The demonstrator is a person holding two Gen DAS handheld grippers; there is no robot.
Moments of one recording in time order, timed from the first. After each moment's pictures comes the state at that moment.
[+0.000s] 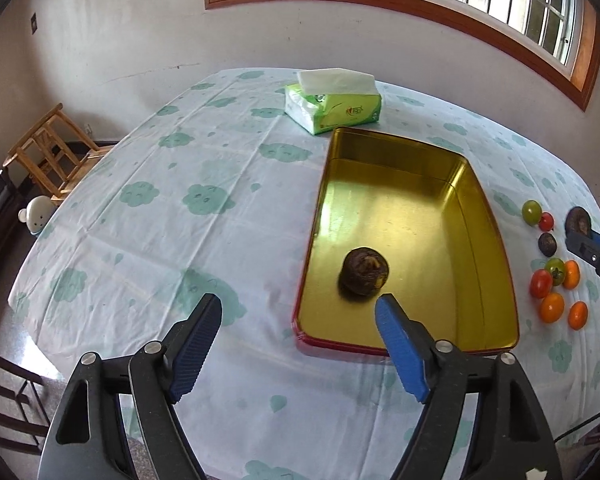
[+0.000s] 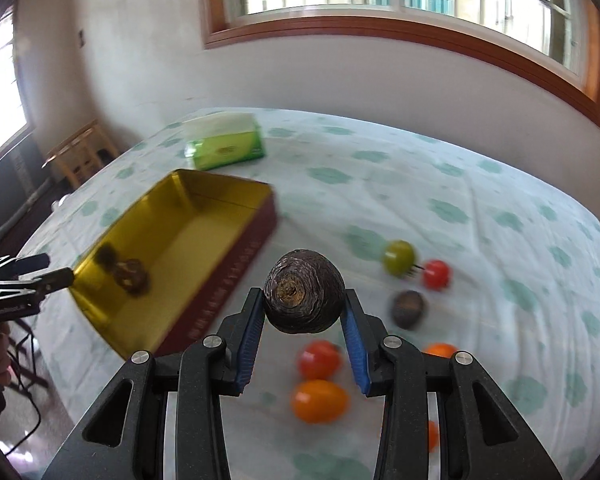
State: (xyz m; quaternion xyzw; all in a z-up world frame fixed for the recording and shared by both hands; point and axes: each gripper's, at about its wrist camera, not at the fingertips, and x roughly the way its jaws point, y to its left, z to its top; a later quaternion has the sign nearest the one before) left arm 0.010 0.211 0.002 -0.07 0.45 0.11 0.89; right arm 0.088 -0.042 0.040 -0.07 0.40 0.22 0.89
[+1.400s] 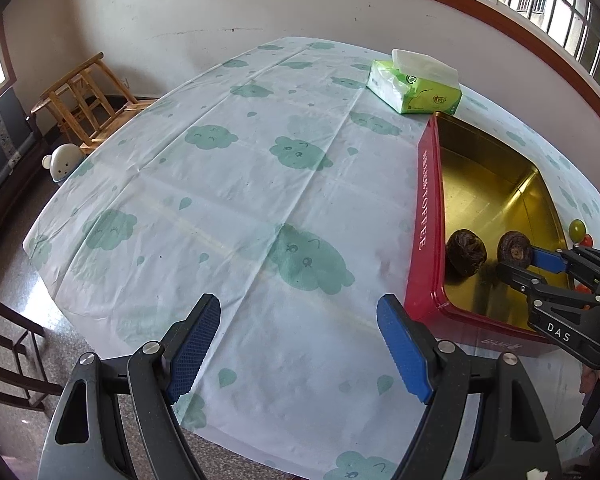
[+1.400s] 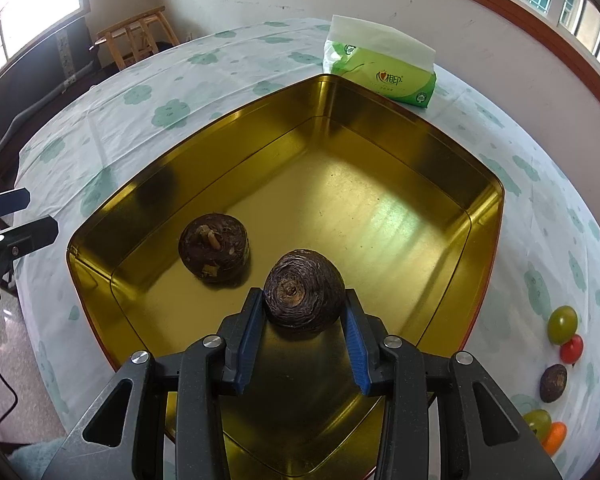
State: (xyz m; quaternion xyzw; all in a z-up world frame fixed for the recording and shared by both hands) left arm -0.017 0.278 -0.024 -0.12 0.47 0.17 0.86; right arm 0.097 0.116 -0.037 -0.22 0.47 0.29 0.80
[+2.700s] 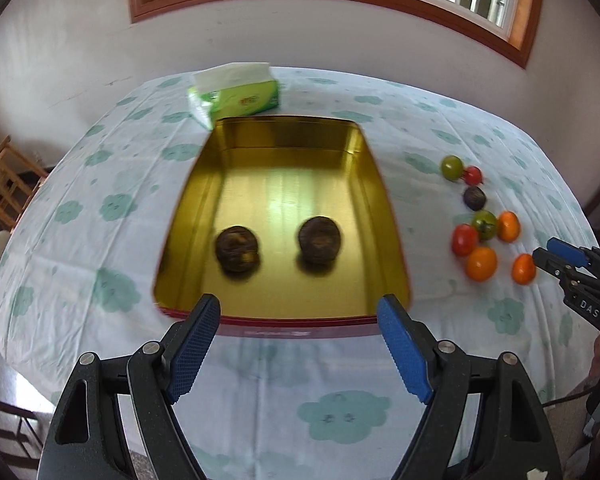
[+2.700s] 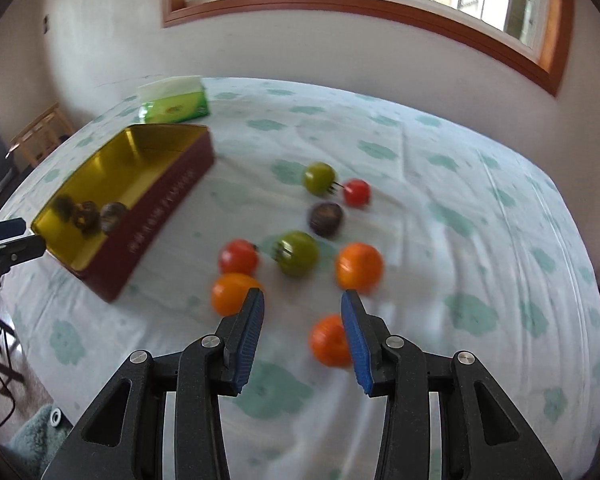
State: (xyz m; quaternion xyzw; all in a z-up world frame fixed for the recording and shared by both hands) left arm 0.007 0.118 0.006 -0.03 0.46 0.00 0.89; right arm 0.040 -0.133 0.013 -0.08 0.44 0.11 0.89
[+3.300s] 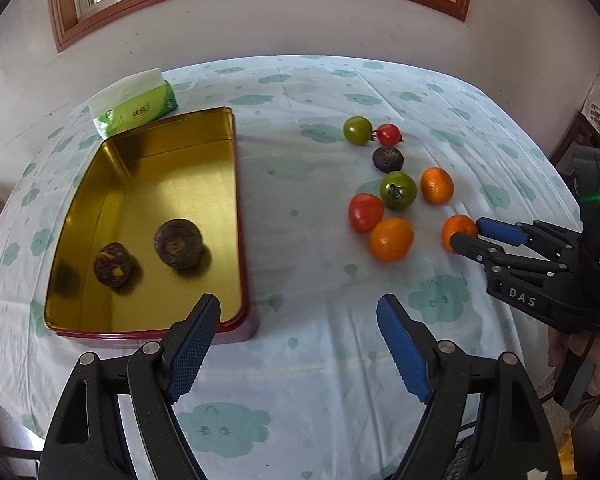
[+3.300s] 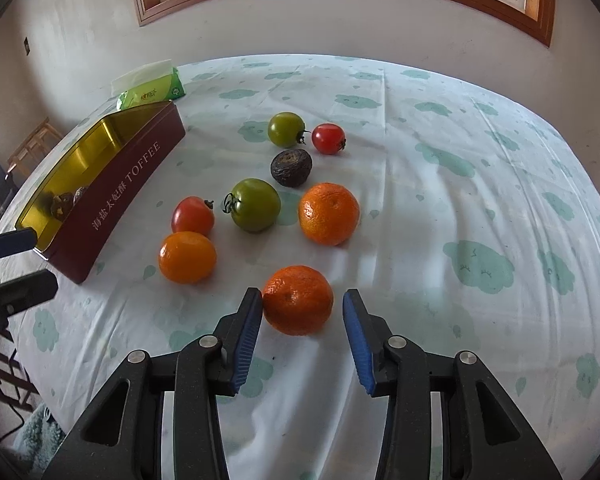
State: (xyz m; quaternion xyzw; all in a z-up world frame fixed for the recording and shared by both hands) left arm 0.020 0.021 -0.007 0.02 0.48 -0.08 0.87; right arm 0.053 -0.155 -0.024 -0.04 0.47 0.12 0.87
